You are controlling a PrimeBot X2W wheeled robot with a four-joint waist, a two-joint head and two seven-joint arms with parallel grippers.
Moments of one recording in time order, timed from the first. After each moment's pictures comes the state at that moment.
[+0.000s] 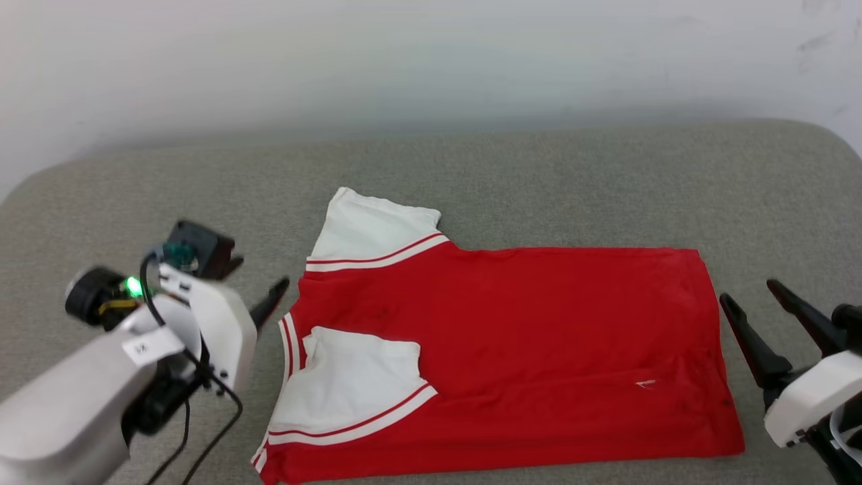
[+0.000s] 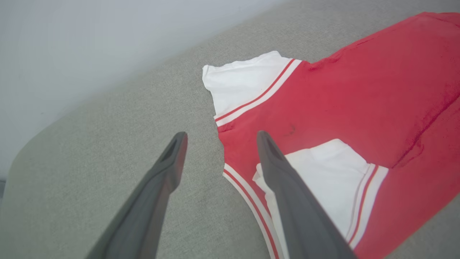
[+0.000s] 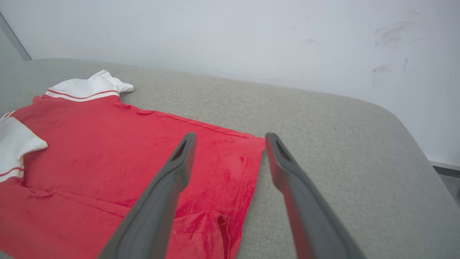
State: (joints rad) left arm -0.64 0.83 -0.96 0.13 -0.89 0.12 0.20; right arm -0.19 -0.58 0.29 0.26 0.56 0.13 -0.09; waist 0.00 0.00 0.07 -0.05
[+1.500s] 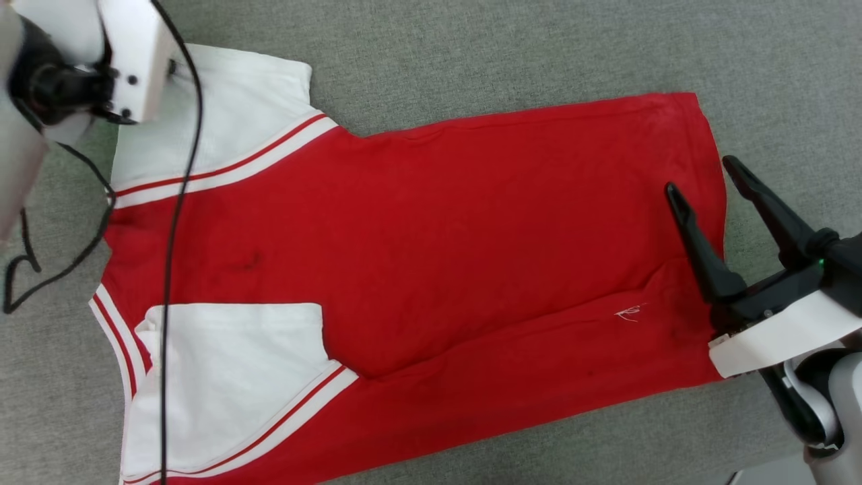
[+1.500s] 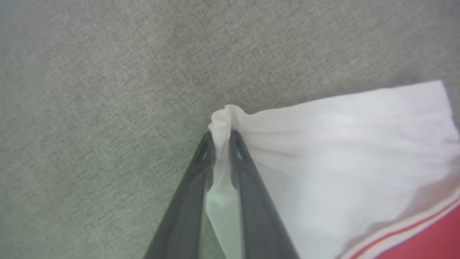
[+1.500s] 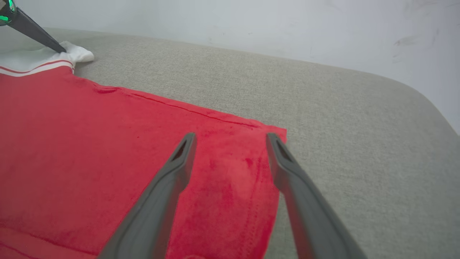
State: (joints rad) left arm -1.38 0.65 -0.99 0.68 -0.97 -0.11 0.89; right arm -0.29 -0.38 0.20 -0.09 0.34 0.13 -0.07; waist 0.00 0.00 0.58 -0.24
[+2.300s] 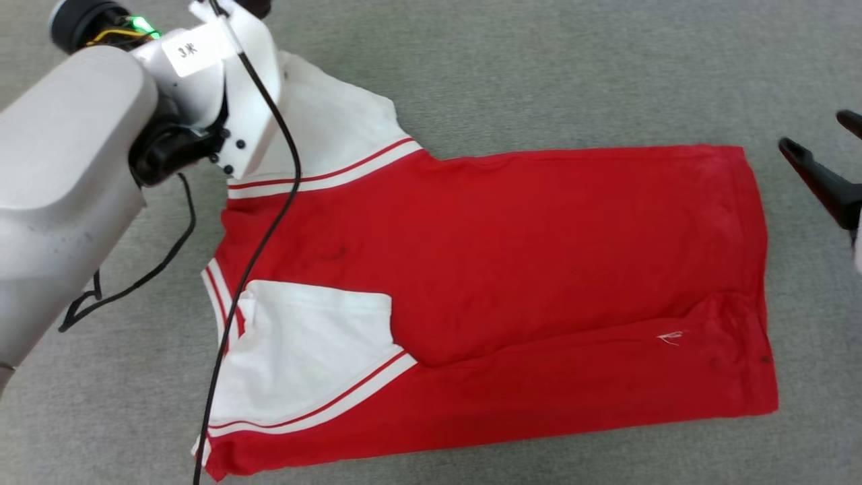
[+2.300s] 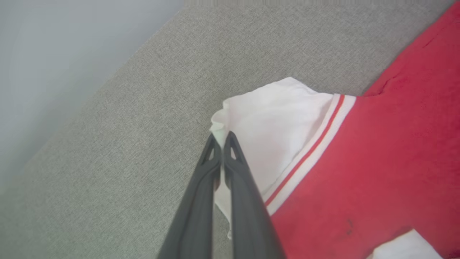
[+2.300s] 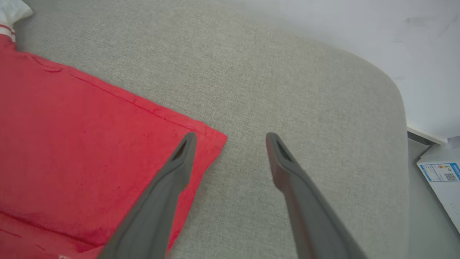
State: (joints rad) left arm -1.32 0.62 -1.09 0.48 -0.93 -0.13 0.61; right arm -0.57 -0.74 0.26 0.02 0.64 0.13 0.52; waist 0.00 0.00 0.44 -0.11
